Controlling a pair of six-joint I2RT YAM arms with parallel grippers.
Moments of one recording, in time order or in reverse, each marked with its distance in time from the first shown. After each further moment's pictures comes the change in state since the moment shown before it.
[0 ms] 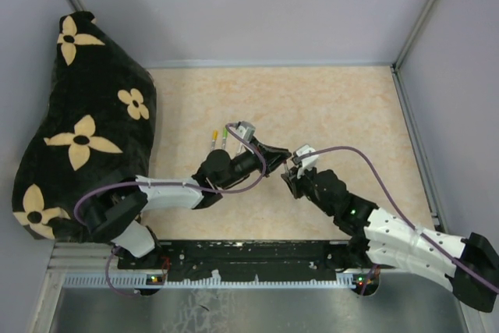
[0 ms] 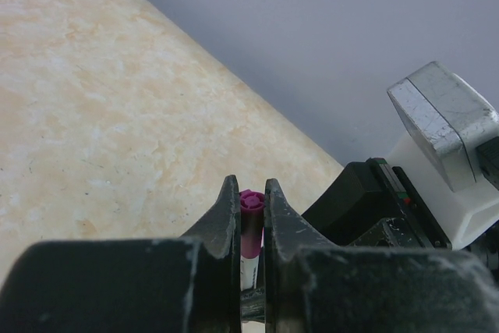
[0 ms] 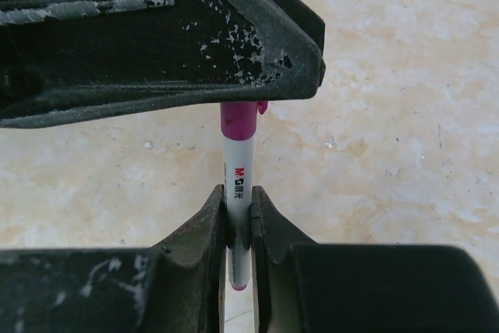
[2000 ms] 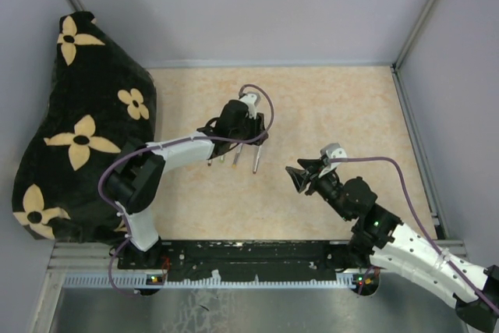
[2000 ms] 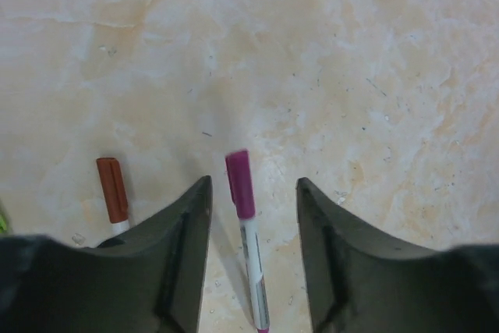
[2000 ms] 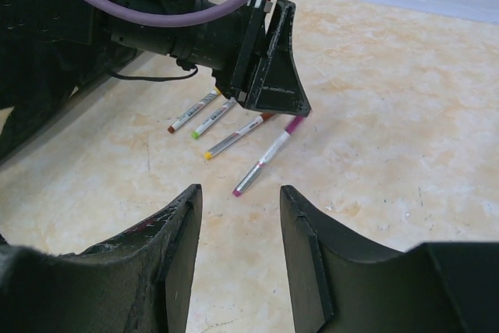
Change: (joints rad) left arm 0.299 0.270 0.501 -0.885 -0.044 0.203; right arm -0.025 -0.307 0.005 -0.056 -0.014 0.020
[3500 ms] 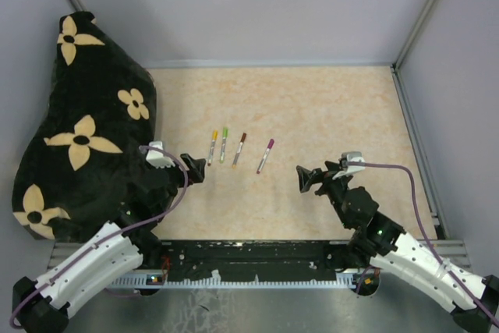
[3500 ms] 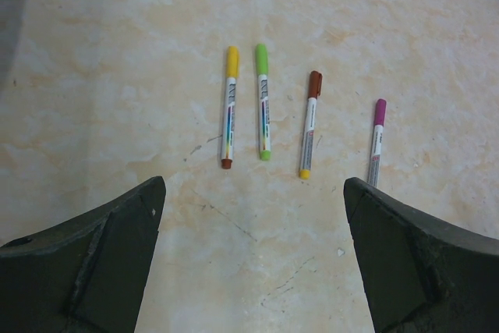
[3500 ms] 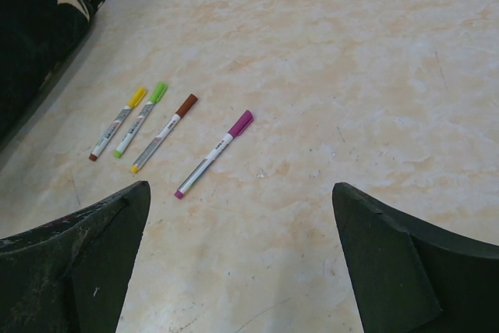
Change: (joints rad) left arm 0.006 -1.281 -0.829 -0.165 -0.499 -0.174; right arm 0.000 -0.164 -0.110 -0.094 0.322 0.153
